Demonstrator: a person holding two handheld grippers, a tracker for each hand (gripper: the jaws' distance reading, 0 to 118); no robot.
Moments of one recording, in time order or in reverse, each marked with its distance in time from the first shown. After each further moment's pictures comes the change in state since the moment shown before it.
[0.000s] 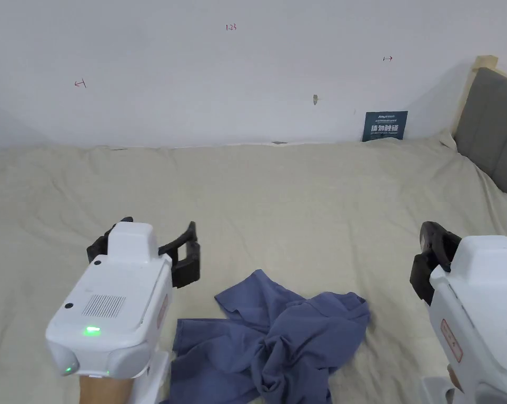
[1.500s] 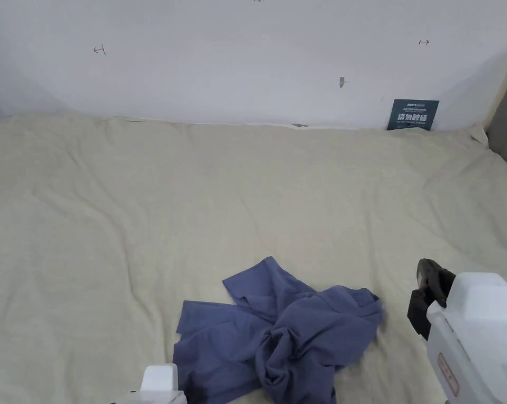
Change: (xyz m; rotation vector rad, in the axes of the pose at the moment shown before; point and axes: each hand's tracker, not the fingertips) left arm 0.019 -0.212 0.000 -0.867 -0.036 0.179; right arm -0.003 -0.053 -0.031 -0.159 0.066 0.020
